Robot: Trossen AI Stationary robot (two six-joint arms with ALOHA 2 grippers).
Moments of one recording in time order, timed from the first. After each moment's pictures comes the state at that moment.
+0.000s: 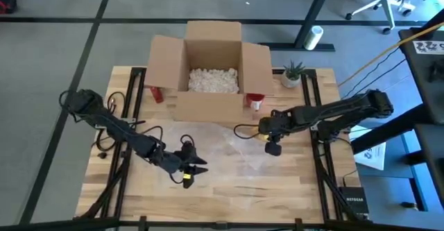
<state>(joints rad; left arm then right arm) -0.55 1.44 0.77 0.16 -0.43 -0.67 0.18 1.30 0.94 -0.85 0.08 0.36</state>
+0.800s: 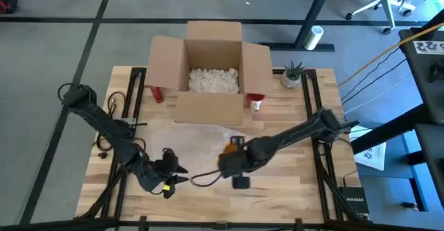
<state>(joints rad) -0.83 1.36 0.77 -0.16 -0.63 -0.96 0.40 2.06 1.93 -1.14 0.16 0.28</state>
